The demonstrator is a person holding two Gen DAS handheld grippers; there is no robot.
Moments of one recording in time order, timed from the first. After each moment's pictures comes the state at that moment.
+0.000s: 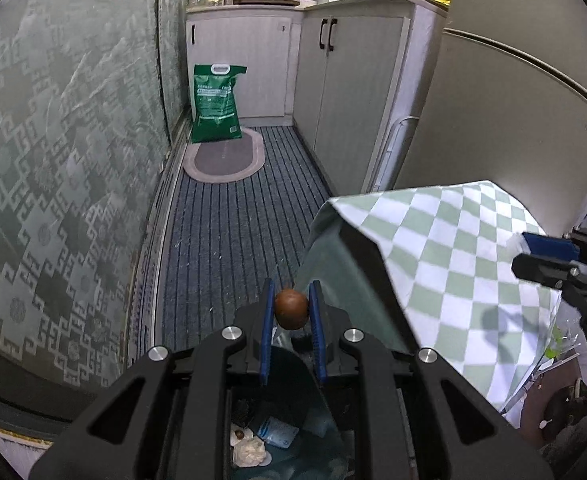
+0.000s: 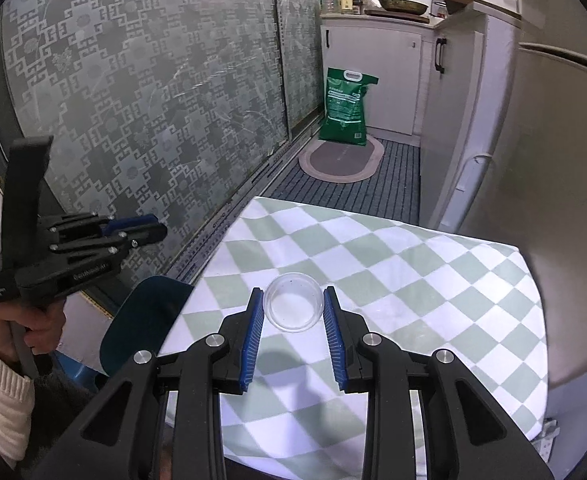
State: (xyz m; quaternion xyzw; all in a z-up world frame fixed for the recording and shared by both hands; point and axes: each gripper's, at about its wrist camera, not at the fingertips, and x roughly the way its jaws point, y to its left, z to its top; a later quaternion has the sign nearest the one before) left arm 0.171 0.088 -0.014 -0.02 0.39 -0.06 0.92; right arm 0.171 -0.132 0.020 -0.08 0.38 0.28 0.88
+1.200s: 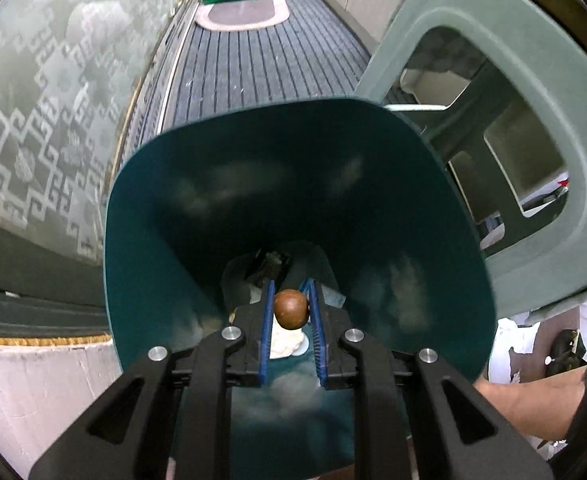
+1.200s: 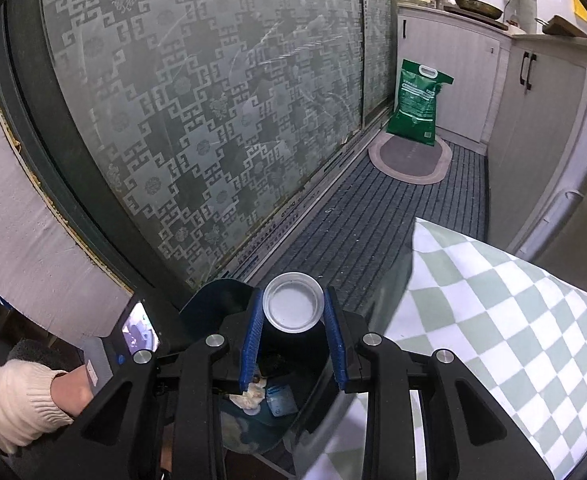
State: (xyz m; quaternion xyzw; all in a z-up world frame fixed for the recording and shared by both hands) left arm 0.115 0.156 -0.204 -0.02 0.58 -0.05 0.81; right arm 0.161 0.001 0.005 -0.11 0.40 0.36 0.84
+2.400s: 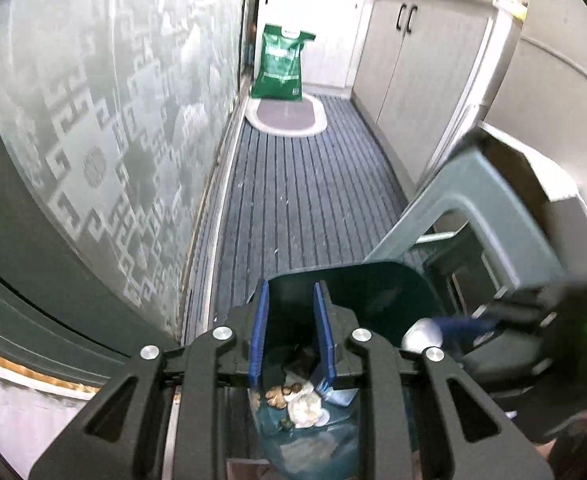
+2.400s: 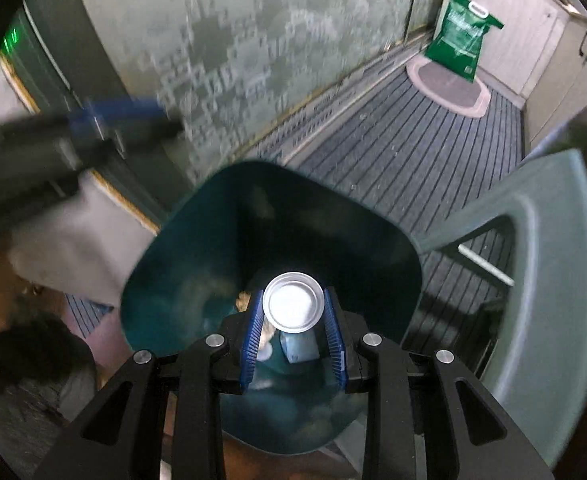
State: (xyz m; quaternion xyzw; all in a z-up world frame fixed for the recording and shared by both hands) left arm 0.102 0.227 -0.083 -0.07 0.42 0.01 0.91; right arm 0.128 0.081 -0.132 -0.22 0.51 0.35 0.75
